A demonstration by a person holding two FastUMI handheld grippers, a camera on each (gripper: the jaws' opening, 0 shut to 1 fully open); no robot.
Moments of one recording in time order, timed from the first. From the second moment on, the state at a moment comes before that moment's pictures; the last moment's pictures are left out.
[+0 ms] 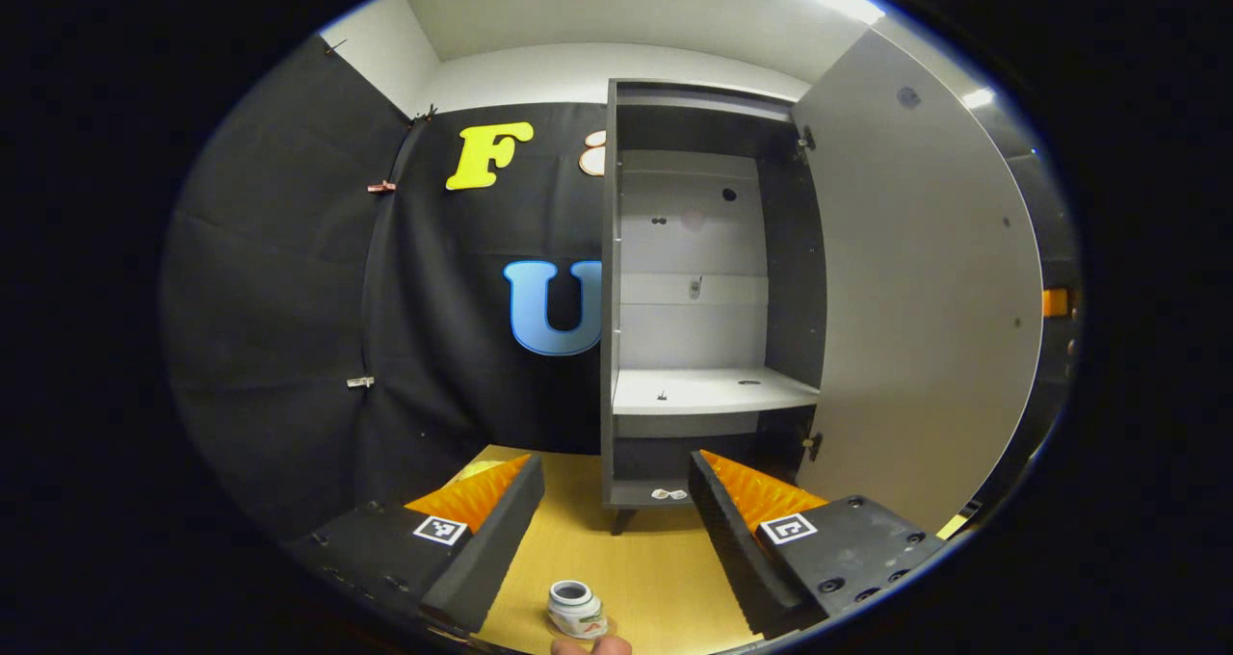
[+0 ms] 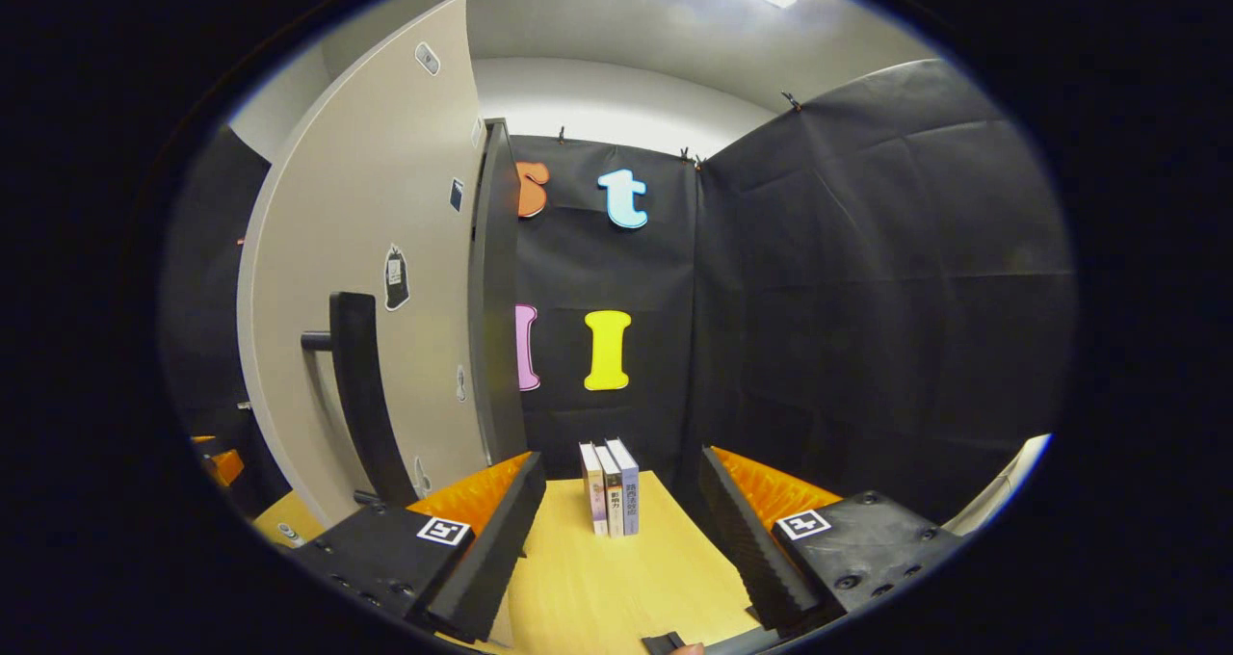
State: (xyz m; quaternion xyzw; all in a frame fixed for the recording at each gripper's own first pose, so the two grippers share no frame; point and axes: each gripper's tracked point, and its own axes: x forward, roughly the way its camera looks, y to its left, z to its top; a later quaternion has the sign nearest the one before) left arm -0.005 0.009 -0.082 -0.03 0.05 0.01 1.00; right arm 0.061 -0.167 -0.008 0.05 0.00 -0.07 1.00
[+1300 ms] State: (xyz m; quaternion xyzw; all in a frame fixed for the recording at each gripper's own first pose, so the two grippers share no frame) left arm -0.013 0.053 -0.055 0.01 0.02 0.01 1.00; right arm 0.045 -0.023 -0.004 0.07 0.03 -0.01 1.00
